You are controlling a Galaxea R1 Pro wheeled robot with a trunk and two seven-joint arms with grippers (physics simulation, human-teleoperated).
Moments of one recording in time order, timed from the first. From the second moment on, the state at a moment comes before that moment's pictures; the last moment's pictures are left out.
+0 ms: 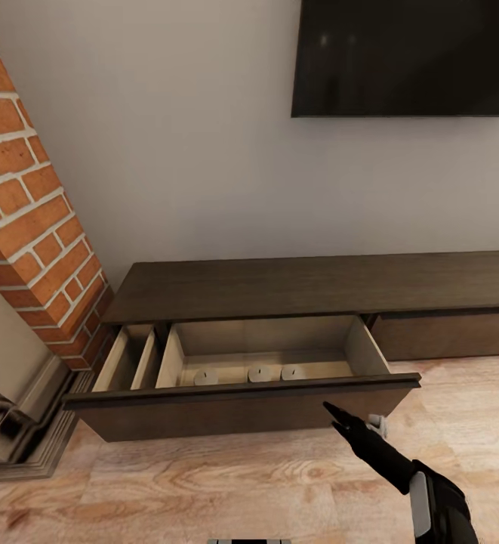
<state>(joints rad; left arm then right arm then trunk) 0.28 0.13 0.12 -1.12 0.89 0.16 0.26 -0.38 0.16 -0.77 -1.08 -0.04 0.76 1.00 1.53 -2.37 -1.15</state>
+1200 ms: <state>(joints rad) 0.28 0.13 0.12 -1.12 0.89 0.16 0.26 -0.56 0.06 -0.80 -0.52 -0.17 0.35 0.85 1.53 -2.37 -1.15</state>
